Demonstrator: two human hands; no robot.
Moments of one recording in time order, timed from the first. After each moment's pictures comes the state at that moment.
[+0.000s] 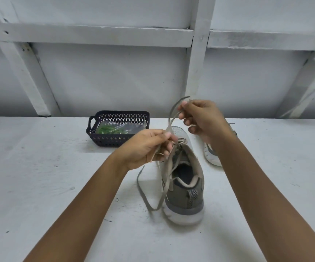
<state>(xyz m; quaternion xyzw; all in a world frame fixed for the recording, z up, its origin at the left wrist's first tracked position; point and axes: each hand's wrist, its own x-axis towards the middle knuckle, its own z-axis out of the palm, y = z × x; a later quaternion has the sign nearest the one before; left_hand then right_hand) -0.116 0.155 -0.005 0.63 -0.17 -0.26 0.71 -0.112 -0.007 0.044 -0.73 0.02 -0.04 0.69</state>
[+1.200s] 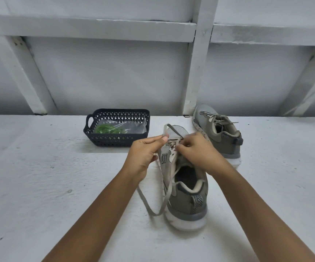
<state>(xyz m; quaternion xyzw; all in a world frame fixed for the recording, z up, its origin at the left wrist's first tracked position) -0.111 0.136 -0.038 0.65 0.03 -0.07 0.76 -0.114 -0.009 -0.026 -0.94 0.00 -0.01 0.35</state>
